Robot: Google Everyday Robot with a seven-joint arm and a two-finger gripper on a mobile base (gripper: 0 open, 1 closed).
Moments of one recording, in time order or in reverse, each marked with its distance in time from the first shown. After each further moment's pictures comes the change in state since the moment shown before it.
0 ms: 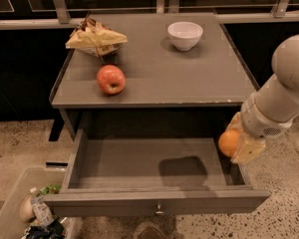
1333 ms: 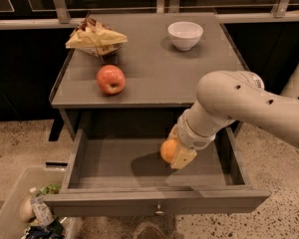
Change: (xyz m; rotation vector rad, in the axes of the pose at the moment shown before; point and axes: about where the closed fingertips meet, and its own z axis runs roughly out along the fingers) arm -0.135 -0.005 0.100 0.001 -0.160 -0.130
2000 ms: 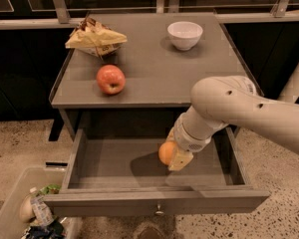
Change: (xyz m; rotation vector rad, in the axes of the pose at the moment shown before) arm 0.005 -0.001 0.015 -0.001 0.017 0.019
